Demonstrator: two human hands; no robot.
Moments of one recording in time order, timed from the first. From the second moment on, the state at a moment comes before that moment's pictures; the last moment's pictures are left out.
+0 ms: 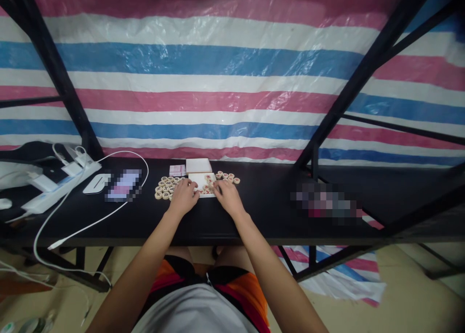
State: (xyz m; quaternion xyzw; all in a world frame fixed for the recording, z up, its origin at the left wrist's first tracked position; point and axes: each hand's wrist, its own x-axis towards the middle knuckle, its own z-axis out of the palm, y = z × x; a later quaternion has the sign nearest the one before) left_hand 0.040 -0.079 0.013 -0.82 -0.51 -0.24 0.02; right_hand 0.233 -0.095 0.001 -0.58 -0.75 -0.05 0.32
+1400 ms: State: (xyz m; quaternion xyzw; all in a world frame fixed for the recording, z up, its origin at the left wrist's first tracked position) left_hand 0.042 -0.077 0.005 -0.84 -0.50 -0.22 0.04; right_hand 0.223 -0.100 -0.003 -0.51 -0.81 -0.03 0.27
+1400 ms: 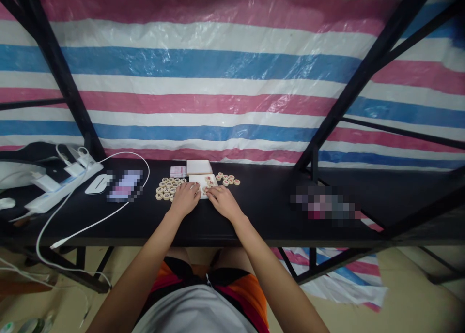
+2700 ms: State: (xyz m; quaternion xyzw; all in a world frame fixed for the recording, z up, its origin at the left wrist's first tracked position) left_hand 0.042 -0.081 0.013 -0.88 -0.42 -0.23 0.03; right_hand 0.224 -0.101 0.001 -0.53 -0.81 -0.02 0.26
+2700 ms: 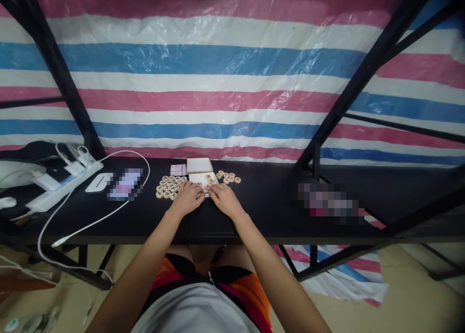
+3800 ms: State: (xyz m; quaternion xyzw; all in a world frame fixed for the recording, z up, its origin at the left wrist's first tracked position) left_hand 0.038 -0.079 0.011 -0.85 -0.46 -0.25 0.01; right_hand 0.252 -0.088 -0.015 -0.68 -0.66 -0.05 0.33
